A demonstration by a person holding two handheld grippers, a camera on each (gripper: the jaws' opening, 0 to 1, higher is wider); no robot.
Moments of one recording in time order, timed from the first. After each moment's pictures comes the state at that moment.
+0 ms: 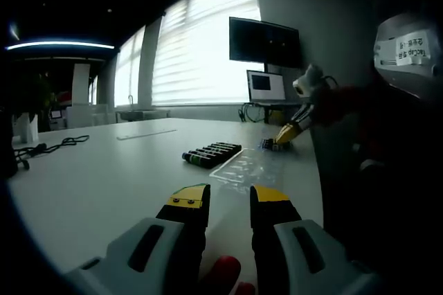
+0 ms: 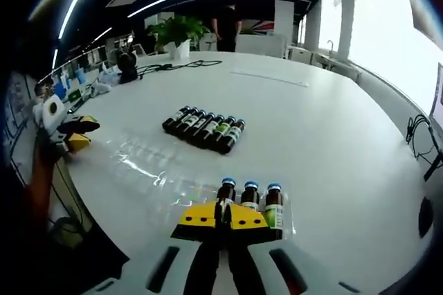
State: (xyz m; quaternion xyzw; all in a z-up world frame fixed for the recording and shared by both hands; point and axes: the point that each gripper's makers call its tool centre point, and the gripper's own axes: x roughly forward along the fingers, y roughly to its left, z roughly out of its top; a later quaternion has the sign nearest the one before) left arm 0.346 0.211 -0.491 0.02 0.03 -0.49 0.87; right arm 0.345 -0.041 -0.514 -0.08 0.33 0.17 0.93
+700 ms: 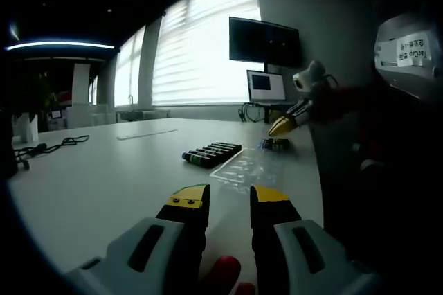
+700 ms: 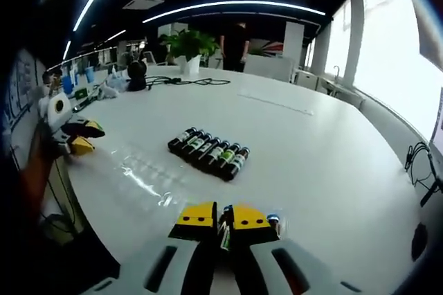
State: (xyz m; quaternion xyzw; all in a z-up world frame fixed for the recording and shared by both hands) left arm 0.346 0.212 -0.491 0.02 0.03 -0.49 0.87; right arm 0.365 -0.032 -0.488 -0.11 0.26 0.19 0.94
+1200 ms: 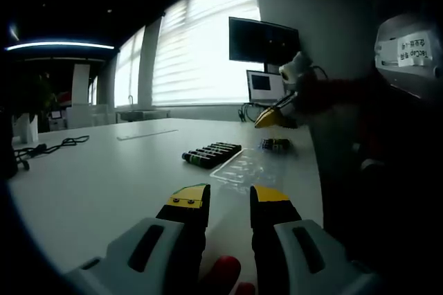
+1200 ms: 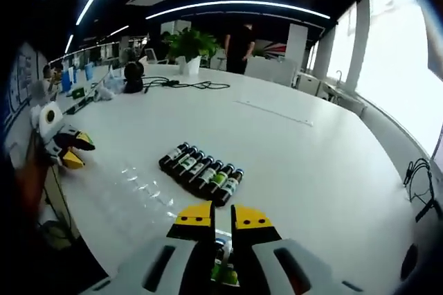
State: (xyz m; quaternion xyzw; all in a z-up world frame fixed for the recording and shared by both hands) left arm 0.346 0.211 -0.490 0.02 0.03 -0.49 0.87; right arm 0.402 -0.026 -0.470 -0.12 0.26 0.19 0.94
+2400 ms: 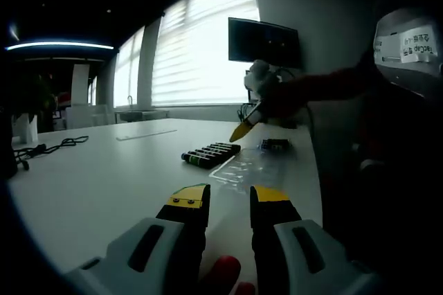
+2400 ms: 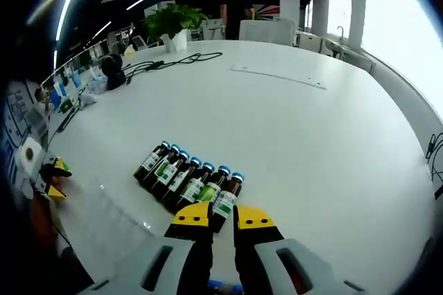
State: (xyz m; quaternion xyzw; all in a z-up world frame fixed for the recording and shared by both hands) left arm 0.344 0.210 -0.489 0.02 0.02 -0.49 0.87; right arm 0.455 -0.016 -0.513 -0.06 0.38 0.18 0.90
